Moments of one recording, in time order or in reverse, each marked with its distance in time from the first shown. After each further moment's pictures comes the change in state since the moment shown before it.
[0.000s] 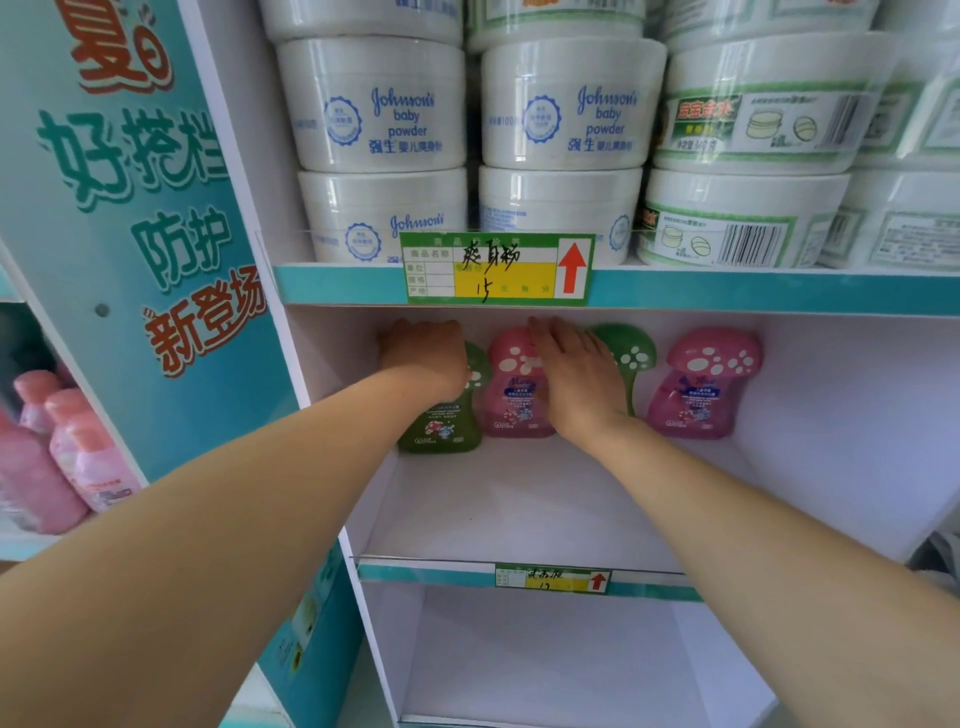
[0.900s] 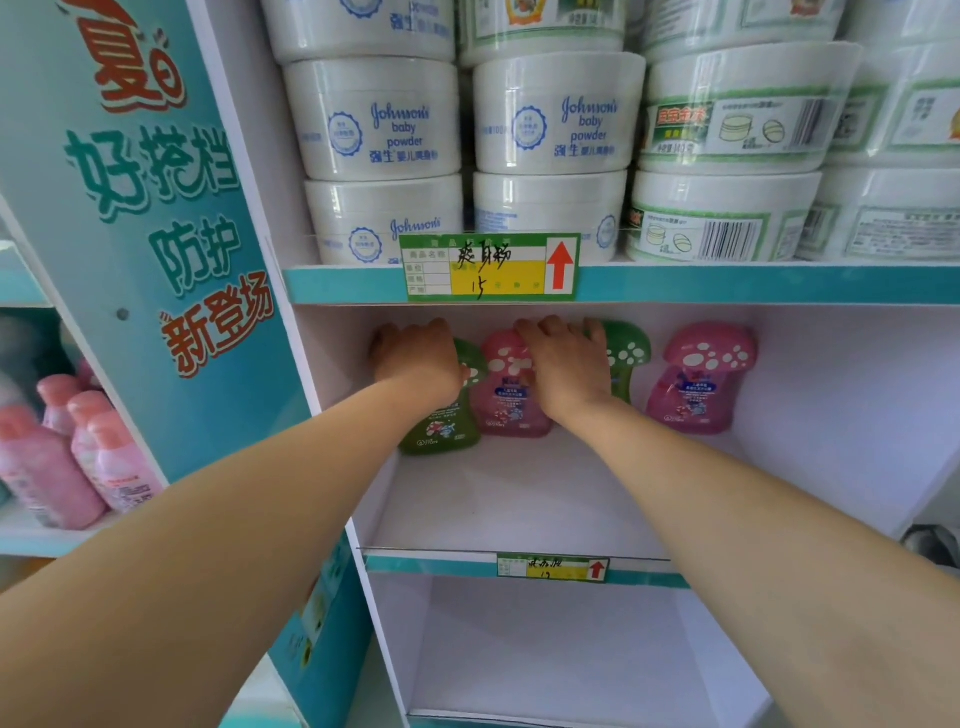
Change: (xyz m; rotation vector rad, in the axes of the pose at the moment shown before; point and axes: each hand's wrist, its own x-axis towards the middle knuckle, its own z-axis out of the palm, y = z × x) left_hand -0.020 0.000 -0.007 -0.055 0.047 -0.105; right_hand 0.013 -0.013 -0.007 -0.105 -0.016 0.035
